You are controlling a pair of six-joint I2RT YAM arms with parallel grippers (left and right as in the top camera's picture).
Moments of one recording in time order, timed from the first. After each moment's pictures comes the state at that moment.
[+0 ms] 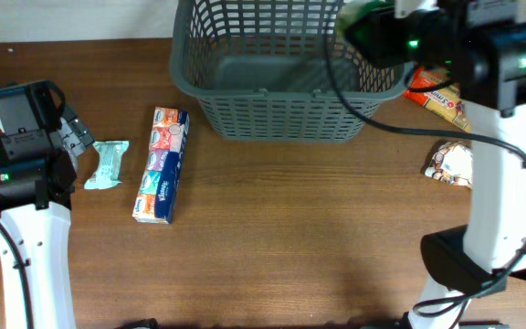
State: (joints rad) left arm 0.21 1.32 1.41 -0.92 -0.44 -0.29; right arm 0.24 1.95 2.72 -1.47 -0.14 0.00
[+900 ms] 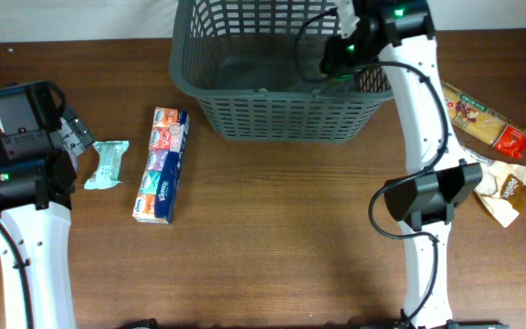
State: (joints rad) left arm 0.21 1.32 1.41 -0.92 -0.44 -0.29; right arm 0.19 2.40 2.72 -1.45 -0.06 0.00
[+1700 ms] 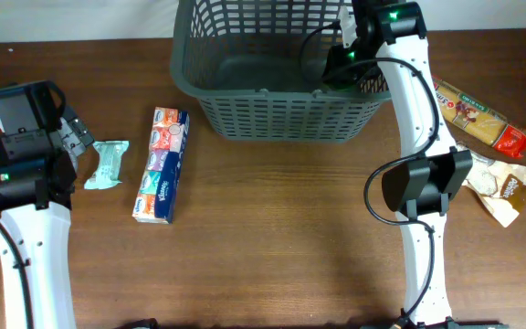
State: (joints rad) left arm 0.21 1.32 1.41 -0.92 -0.44 -0.29; right arm 0.17 2.51 2.72 -1.43 -0.11 0.00
